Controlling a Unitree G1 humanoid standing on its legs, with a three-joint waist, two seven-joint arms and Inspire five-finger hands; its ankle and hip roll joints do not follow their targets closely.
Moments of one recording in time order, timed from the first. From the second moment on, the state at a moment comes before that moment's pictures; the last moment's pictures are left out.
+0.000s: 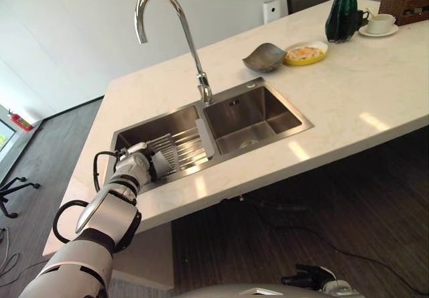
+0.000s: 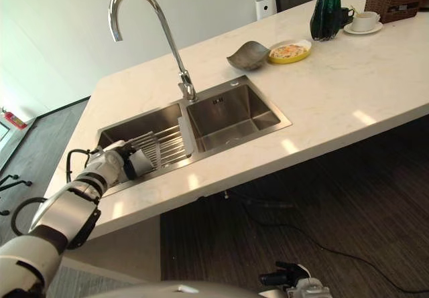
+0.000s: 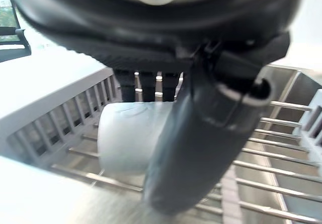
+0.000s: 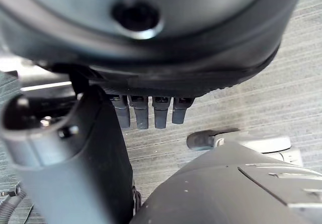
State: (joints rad) left arm -0.81 0.44 -0.44 1.34 0.40 0.24 -0.07; right arm -0.05 -0.29 0.18 1.35 0.16 -0.05 0.12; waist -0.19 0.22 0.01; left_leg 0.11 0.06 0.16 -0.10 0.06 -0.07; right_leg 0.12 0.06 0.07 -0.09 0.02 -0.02
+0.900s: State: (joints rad) left arm -0.41 0.54 -0.34 0.49 0.20 -0.03 0.36; right arm -0.03 -0.23 0.18 1.33 0.16 -0.05 0.12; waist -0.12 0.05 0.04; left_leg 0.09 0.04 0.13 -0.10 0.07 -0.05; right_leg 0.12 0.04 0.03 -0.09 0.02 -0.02
